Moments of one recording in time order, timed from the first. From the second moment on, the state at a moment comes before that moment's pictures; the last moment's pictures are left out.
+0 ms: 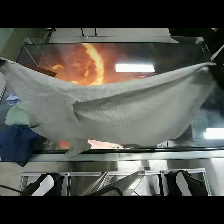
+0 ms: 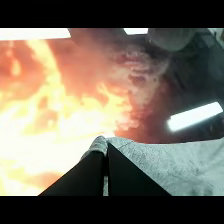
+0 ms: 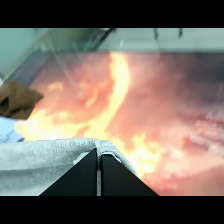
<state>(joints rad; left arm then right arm) 0.46 -1.09 1.71 0.64 -1.58 -1.18 -0.47 -0.80 1.25 -0.51 1.27 0.99</state>
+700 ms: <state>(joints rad) 0.12 -2.06 2.06 0.99 -1.39 -1.22 -0.30 -1.71 1.29 -0.46 0.99 0.87</state>
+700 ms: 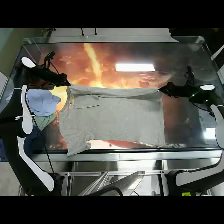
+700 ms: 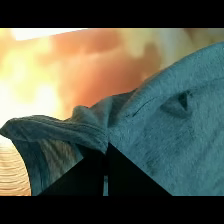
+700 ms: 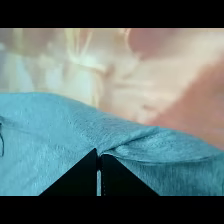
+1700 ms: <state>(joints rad) 0.09 -2.02 1.86 1.18 -1.46 -1.23 -0.27 -1.82 1.42 -0.97 1.10 1.11</state>
